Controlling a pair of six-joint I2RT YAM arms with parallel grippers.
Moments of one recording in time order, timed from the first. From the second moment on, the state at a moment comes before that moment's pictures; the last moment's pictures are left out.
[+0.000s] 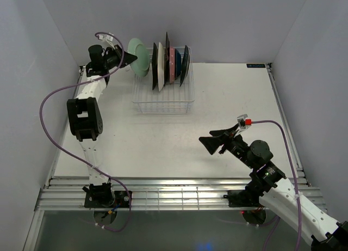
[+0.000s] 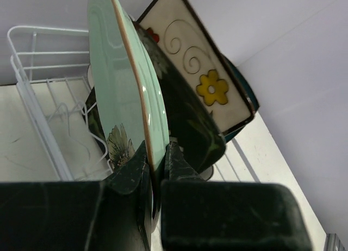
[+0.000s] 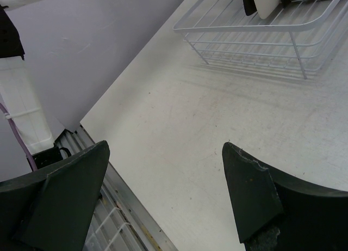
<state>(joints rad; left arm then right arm) 0.05 2.19 1.83 0.27 0.76 -0.58 0.67 0.43 0.28 0.19 -0.17 0.58</state>
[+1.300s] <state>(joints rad) -0.12 2.28 1.86 0.14 0.44 -0.22 0.67 0.42 0.26 0.19 -0.17 0.58</state>
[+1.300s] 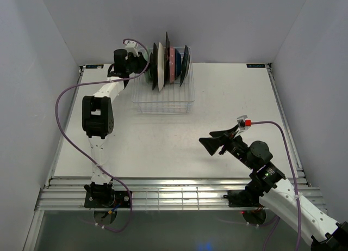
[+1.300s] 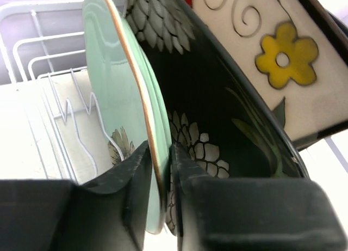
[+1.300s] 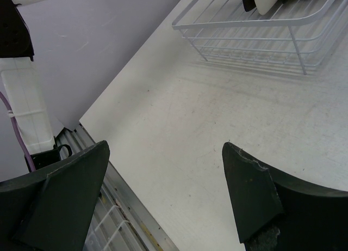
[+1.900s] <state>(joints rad) -0.14 2.20 1.73 0.14 0.45 -0.18 0.67 0.42 0.26 0.19 -0.17 0.58</state>
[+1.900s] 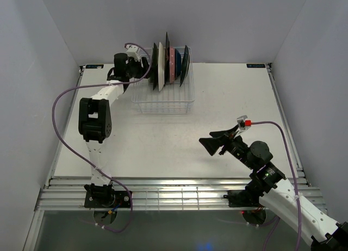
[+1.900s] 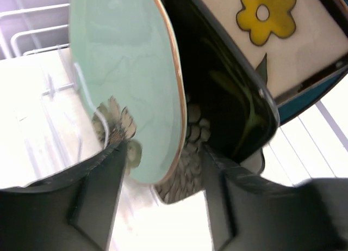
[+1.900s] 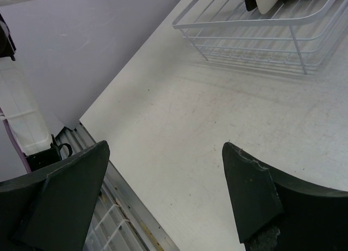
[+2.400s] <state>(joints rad) -0.08 1.78 1.42 0.15 0.52 -0.16 0.67 0.37 0.26 0.09 -0.07 0.51</state>
